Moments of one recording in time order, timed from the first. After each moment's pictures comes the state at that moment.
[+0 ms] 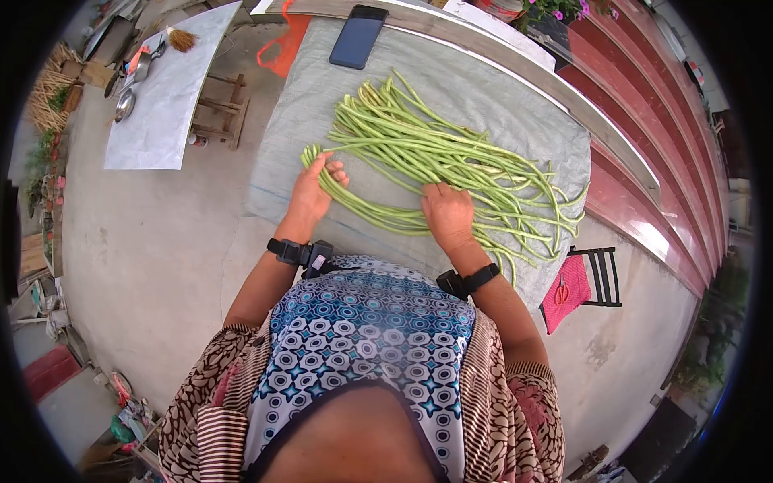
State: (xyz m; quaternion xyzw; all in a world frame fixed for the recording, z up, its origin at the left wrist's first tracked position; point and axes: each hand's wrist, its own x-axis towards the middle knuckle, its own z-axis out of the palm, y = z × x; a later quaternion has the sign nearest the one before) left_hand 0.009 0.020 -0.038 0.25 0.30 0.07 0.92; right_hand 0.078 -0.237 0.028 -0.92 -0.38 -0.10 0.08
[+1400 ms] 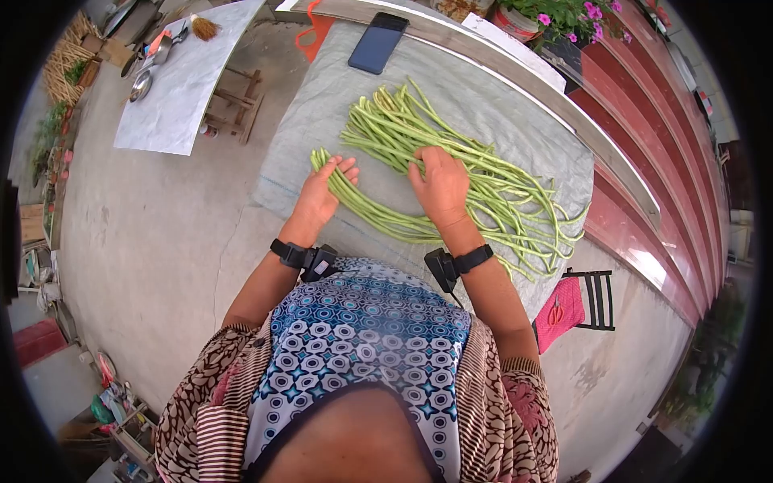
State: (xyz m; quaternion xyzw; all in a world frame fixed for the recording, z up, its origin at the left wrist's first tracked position) left_hand -0.003 0.012 -0.024 0.24 0.30 0.08 0.92; right_hand 0.100 -0.174 0.064 -0.90 -0.35 -0.11 0.22
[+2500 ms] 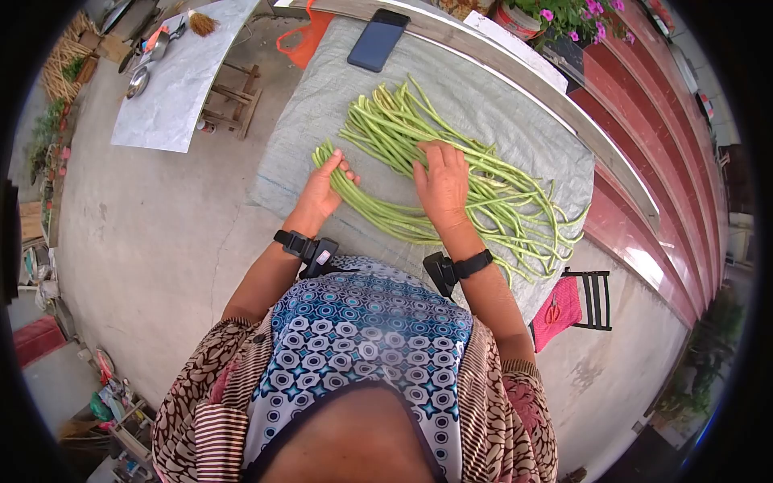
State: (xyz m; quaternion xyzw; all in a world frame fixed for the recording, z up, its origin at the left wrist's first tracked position) left_hand 0.003 0.014 -0.044 0.16 0.25 0.05 0.95; right_hand 0.099 -0.177 0.064 -0.89 -0.38 -0.15 0.22
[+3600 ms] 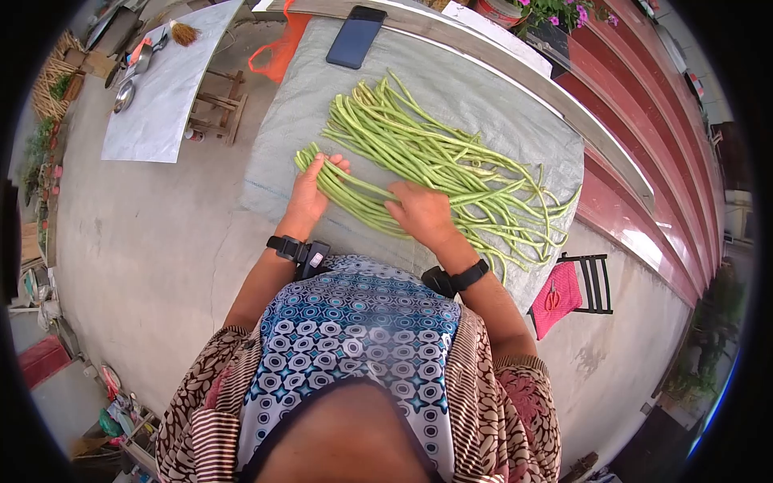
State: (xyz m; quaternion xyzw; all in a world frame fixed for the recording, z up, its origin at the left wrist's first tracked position) left_hand 0.007 -0.008 -0.042 0.19 0.27 0.11 0.94; right_hand 0.071 -0.214 0.068 -0.89 -0.41 0.08 0.16
